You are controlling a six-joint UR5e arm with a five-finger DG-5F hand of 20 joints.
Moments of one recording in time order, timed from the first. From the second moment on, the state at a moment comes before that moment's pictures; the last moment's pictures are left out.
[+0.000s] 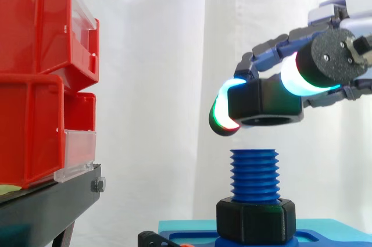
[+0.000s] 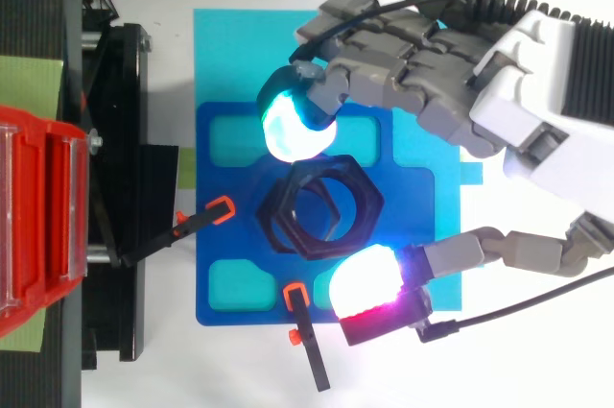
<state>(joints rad) 0.31 -2.08 -1.32 -2.92 -0.92 -0.90</state>
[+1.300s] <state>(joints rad) 0.30 -2.10 -1.35 -2.83 -0.99 -0.92</state>
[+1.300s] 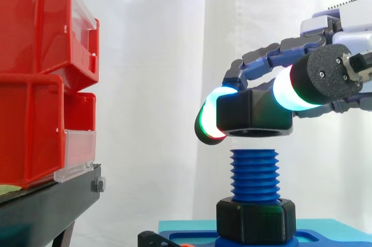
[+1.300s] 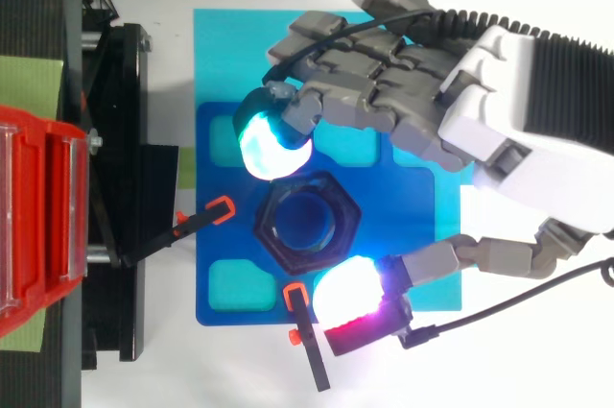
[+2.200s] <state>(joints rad) 0.29 -2.10 -1.35 -2.84 -1.01 -0.93</state>
